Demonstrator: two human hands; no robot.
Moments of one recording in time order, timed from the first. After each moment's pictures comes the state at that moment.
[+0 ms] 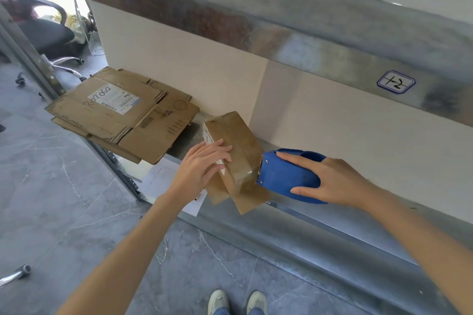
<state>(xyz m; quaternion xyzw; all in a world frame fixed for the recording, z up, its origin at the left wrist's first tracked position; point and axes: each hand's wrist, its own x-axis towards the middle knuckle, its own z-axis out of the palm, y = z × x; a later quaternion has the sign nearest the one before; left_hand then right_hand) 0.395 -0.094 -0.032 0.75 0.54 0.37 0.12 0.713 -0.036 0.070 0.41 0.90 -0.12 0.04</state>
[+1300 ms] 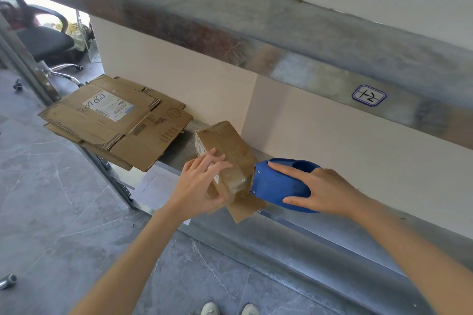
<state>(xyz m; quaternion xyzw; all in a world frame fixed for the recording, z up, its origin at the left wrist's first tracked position) 0.424 -0.107 -0.026 0.76 0.58 0.30 0.07 0.725 -0.030 0.062 0.39 0.91 -0.13 0.04</state>
